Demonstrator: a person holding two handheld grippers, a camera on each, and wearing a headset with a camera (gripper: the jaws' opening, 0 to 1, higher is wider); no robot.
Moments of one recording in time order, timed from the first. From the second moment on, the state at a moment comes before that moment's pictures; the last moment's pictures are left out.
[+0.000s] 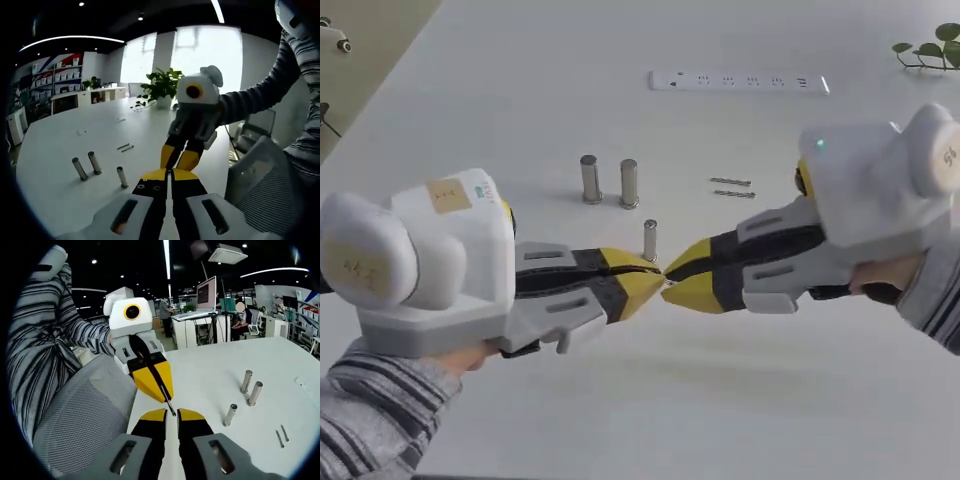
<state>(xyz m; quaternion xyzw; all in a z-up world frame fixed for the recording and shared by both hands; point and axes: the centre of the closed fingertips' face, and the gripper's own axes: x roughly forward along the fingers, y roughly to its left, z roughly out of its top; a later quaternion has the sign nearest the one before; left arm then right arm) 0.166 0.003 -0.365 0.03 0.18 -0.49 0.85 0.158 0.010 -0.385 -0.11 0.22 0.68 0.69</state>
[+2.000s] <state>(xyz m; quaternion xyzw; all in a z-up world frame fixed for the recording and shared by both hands) 0.237 0.027 -0.424 0.09 0.20 -0.31 0.92 0.247 -0.021 -0.442 -0.33 0.30 0.55 0.71</state>
